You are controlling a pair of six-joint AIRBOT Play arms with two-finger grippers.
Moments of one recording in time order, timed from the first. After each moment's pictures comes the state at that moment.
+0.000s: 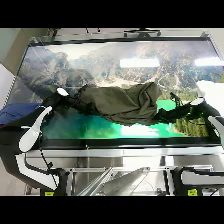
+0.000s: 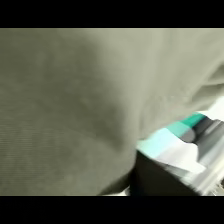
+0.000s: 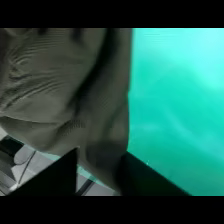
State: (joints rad) left arm -0.13 -1.72 1.17 0.76 -1.20 -1.12; right arm -0.18 -1.50 0.81 -0.79 1.12 1.09
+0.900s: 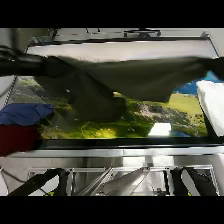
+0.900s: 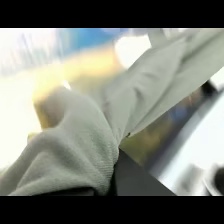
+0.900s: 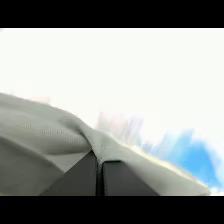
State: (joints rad) left arm -0.02 -1.15 1.79 0.75 -1.46 -1.23; right arm -0.37 -0.77 1.45 -0.68 1.25 1.07
